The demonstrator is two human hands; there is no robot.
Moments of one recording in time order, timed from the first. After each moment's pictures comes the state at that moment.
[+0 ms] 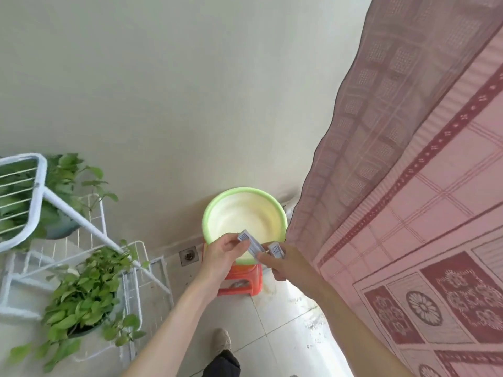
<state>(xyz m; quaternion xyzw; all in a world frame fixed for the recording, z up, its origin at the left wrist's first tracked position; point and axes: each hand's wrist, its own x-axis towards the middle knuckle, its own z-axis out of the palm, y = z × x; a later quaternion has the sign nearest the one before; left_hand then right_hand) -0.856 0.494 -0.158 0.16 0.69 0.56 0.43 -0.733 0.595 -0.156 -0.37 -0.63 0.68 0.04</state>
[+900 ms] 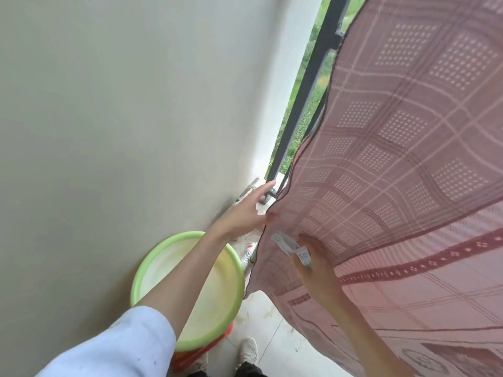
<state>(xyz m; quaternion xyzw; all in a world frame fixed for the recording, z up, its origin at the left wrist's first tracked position) -0.940 0.862 -0.166 0.59 0.52 0.31 0.53 -0.745 0.791 -0.181 -0.62 -0.70 0.31 0.18</state>
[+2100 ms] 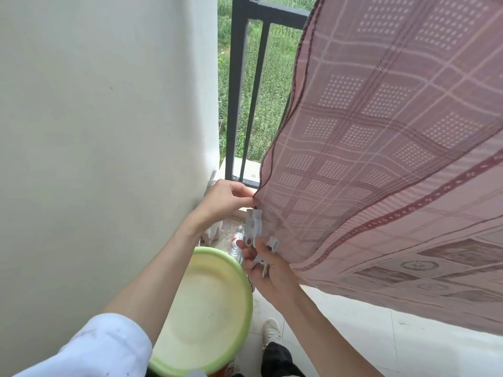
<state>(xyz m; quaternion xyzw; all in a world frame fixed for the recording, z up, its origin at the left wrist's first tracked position) -0.980 0.910 -0.149 0.64 0.47 0.21 0.57 -0.883 0.783 -0.192 -0.40 0.05 0.72 0.56</state>
